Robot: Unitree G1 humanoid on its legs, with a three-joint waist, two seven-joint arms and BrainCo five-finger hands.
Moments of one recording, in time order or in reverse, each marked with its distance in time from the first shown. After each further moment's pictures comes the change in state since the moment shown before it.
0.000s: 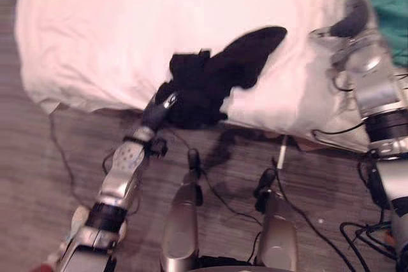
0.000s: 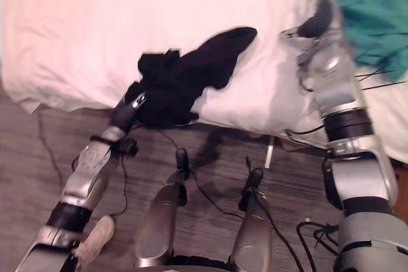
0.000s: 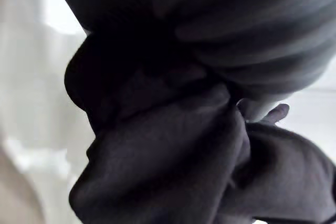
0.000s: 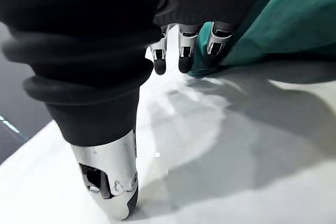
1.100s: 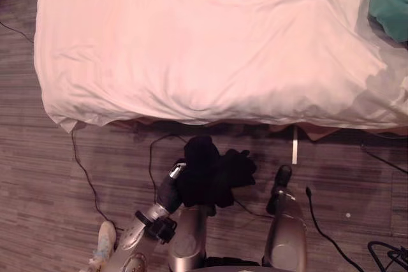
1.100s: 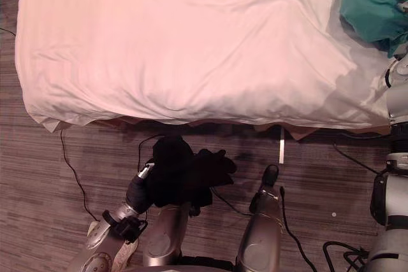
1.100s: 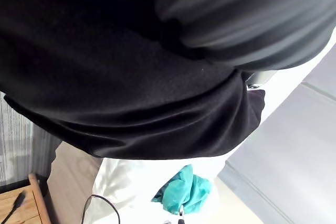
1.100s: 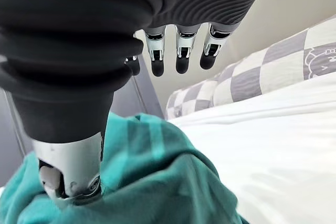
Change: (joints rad) left arm 0.492 -0.123 -0.139 -0.140 -0.241 -0.008 -0.247; right arm 0.152 -0.216 -0.160 -0.032 -0.173 0.021 -0.262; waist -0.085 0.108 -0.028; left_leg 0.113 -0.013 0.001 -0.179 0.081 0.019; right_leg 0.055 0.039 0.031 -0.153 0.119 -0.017
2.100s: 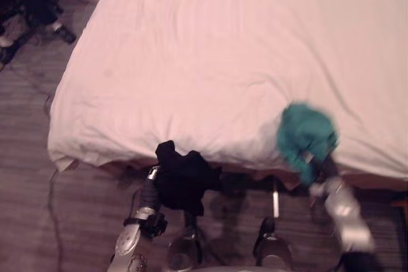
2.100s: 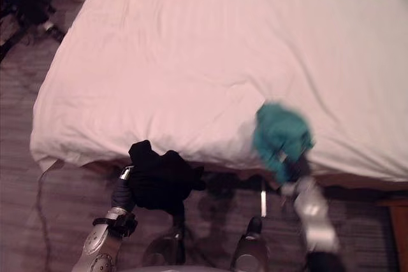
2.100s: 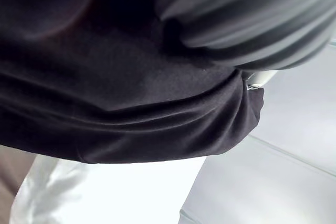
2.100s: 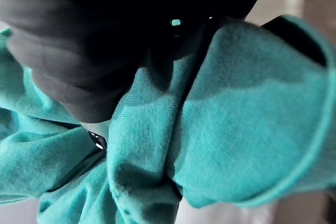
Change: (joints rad) left arm -0.003 -0.137 0.183 0.249 0.171 -0.089 0.299; right arm 1.155 0.779 -0.019 -0.388 0.577 -0.409 0.320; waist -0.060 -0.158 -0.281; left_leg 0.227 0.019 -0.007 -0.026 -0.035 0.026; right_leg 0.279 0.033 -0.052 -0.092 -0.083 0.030
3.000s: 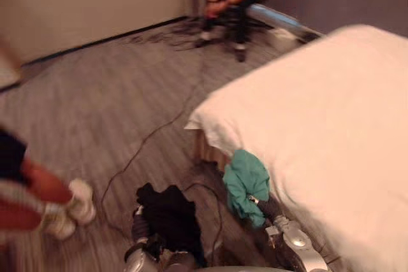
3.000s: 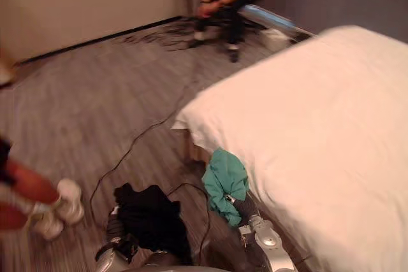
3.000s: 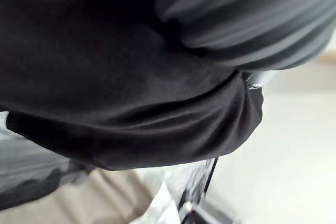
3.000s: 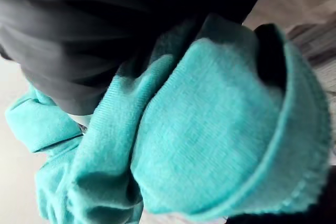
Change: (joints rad) left arm 0.021 -0.043 0.058 0.277 -0.052 -0.017 0.304; right arm -0.100 0.068 0.244 0.262 0.090 -0.002 0.118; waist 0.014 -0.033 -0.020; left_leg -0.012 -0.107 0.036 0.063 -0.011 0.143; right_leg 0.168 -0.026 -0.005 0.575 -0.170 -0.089
